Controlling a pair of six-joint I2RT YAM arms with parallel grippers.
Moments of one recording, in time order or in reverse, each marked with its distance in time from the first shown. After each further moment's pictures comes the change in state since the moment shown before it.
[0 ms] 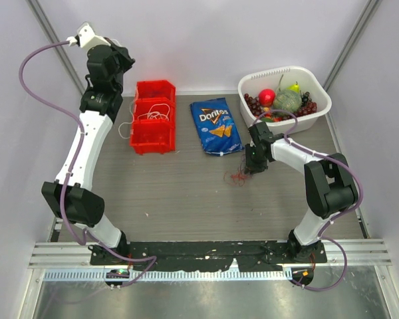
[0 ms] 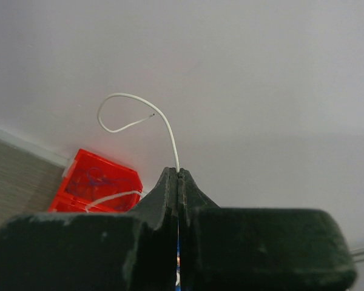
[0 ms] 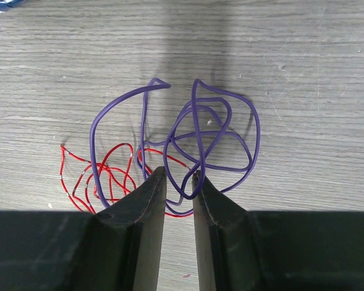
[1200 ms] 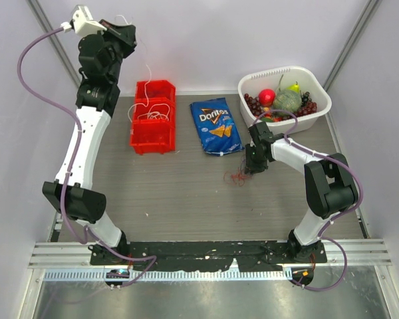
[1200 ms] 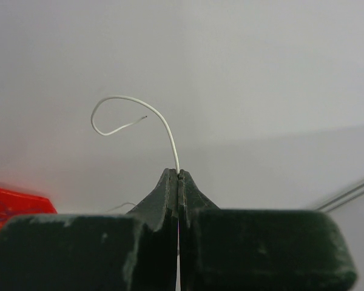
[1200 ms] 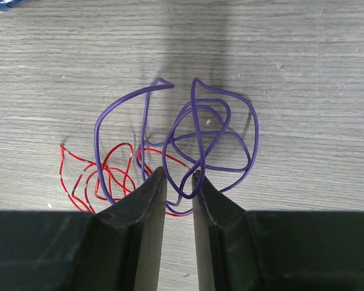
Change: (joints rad) left arm 0.002 0.023 0.119 0.073 0.191 -0.146; right arm 0.000 -0.004 0.000 -0.002 0.003 0.000
